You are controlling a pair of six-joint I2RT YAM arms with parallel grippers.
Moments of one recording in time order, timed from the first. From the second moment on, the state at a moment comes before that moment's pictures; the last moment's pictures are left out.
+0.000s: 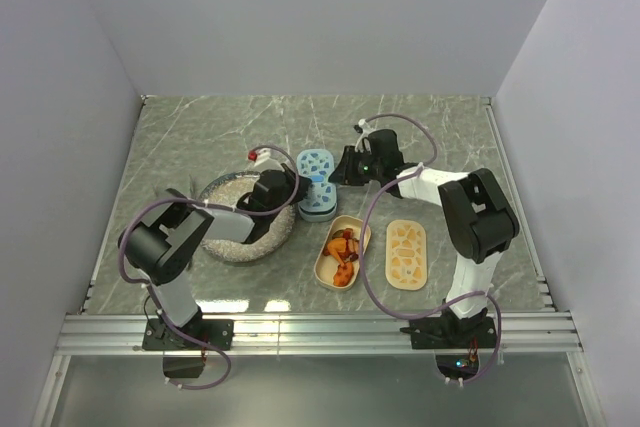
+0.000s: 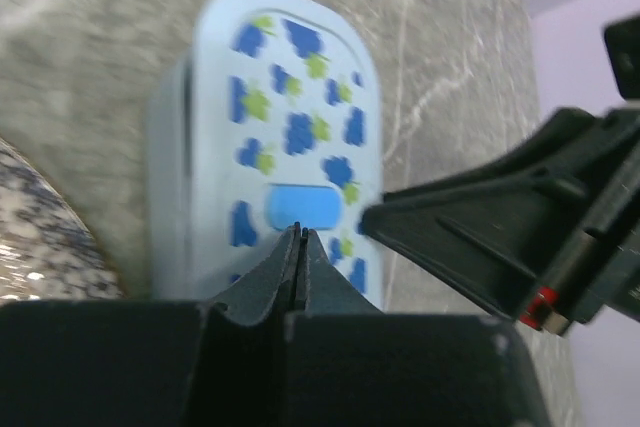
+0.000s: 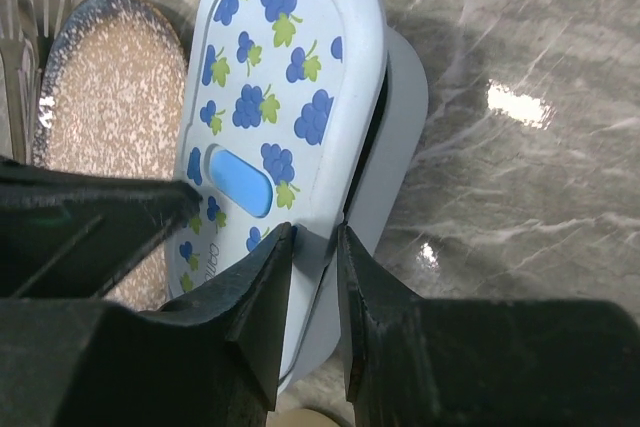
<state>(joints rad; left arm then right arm) -0.63 1.74 0.69 0.73 -0.22 -0.91 0.41 1.86 1.04 0.19 -0.43 0.46</state>
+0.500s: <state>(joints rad) -0.65 1.74 0.69 0.73 -0.19 -0.91 0.42 1.86 1.04 0.18 -0.43 0.46</state>
